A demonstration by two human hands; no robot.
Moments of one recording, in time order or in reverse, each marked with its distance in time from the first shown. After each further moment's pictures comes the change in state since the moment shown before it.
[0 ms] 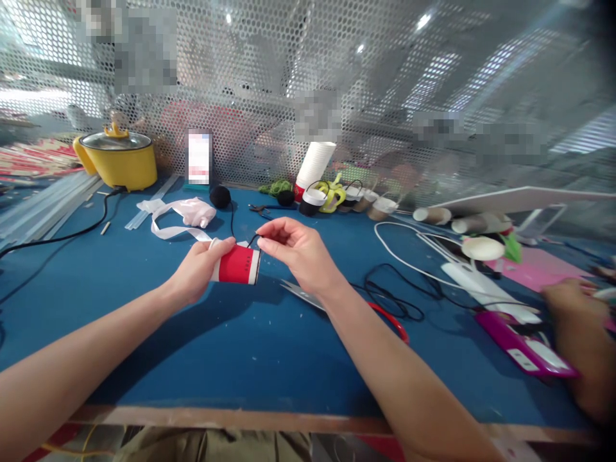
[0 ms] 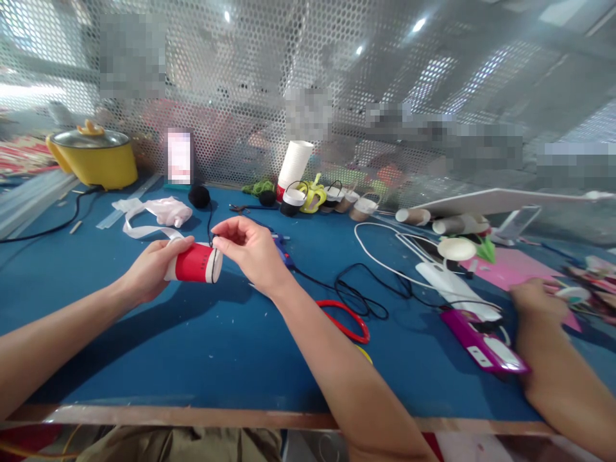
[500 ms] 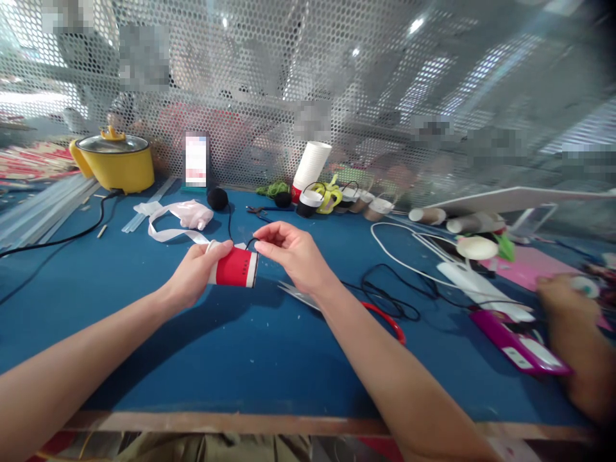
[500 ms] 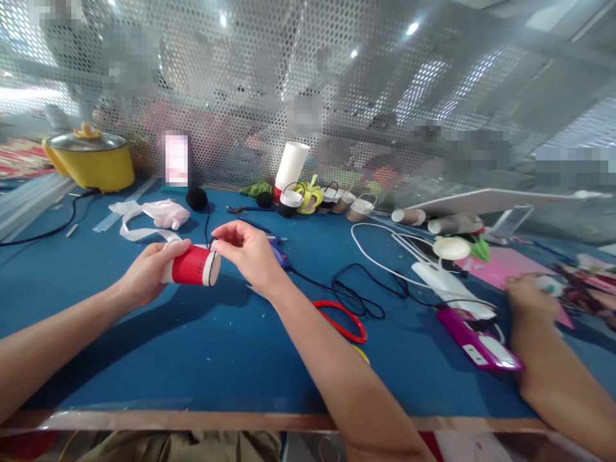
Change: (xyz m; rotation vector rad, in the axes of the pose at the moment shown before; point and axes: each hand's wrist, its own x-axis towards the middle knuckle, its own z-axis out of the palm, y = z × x) left_hand -0.001 0.000 0.000 0.025 -0.014 0.022; right_hand 0.002 0.005 0.000 0.007 0.009 0.065
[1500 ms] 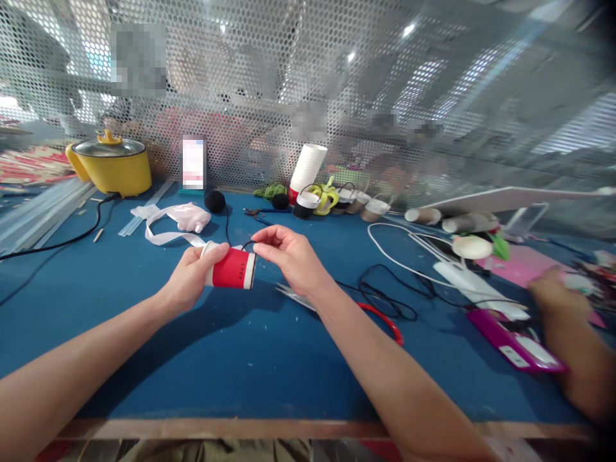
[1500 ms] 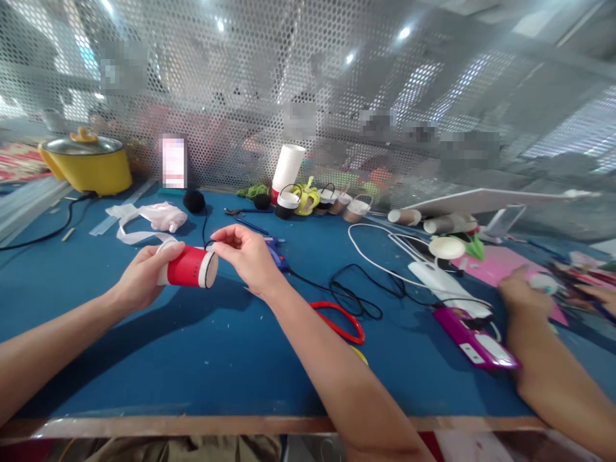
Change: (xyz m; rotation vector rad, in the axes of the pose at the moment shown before) left_hand 0.000 -0.004 -0.003 -0.041 -0.025 0.059; right_hand 0.000 0.003 -0.001 0.087 0.015 0.045
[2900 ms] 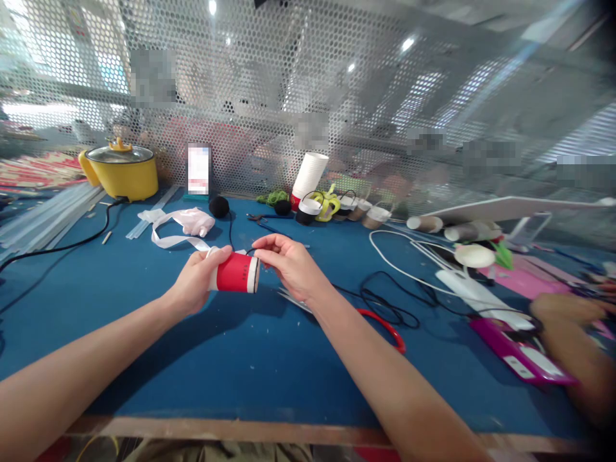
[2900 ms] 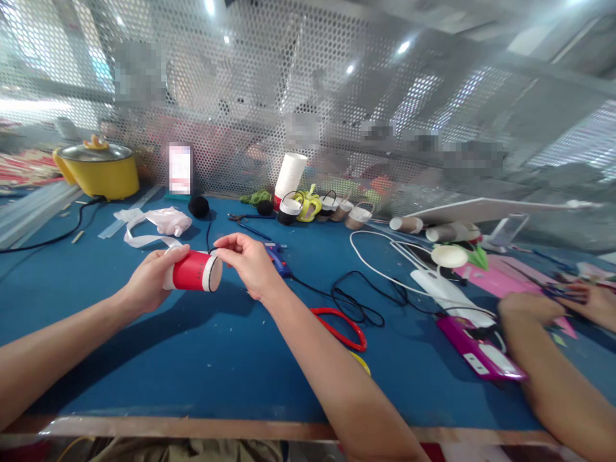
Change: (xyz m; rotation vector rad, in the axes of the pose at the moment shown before) left_hand -0.001 0.002 0.007 -0.103 0.036 -0.036; right_hand 0.003 0.006 0.003 0.082 -0.008 0.118
